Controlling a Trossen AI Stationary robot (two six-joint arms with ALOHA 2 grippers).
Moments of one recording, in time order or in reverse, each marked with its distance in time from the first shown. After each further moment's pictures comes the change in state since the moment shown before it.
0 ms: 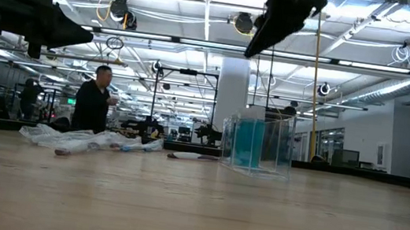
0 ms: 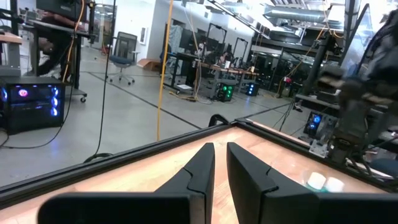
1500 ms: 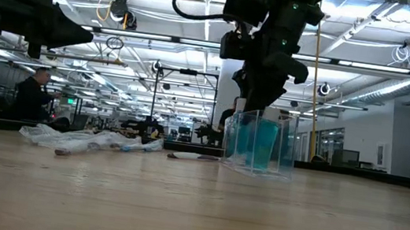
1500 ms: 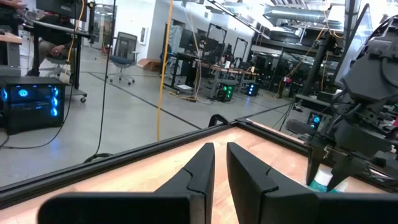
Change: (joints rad) left arm 0.000 0.000 0.000 0.000 0.000 0.000; right arm -0.056 0.279 0.003 -0.026 -0.002 -0.101
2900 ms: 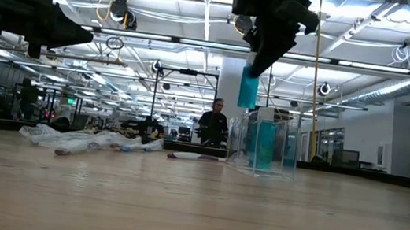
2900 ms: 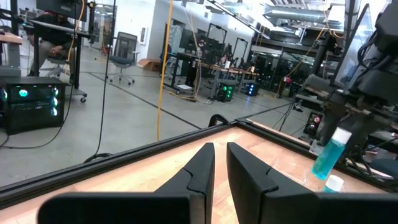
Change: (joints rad) left arm 0.000 0.000 0.000 0.000 0.000 0.000; right arm 0.018 -0.087 0.182 -0.238 0.051 0.014
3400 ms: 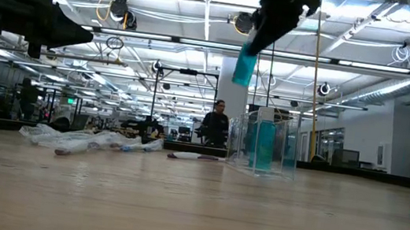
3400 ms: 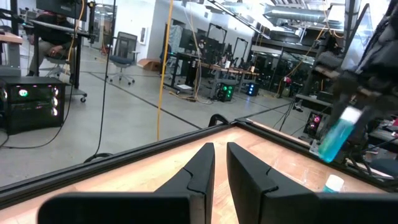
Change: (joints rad) left arm 0.000 0.000 0.000 0.000 0.000 0.000; right arm 0.018 -0.090 -0.011 0.052 0.050 0.017
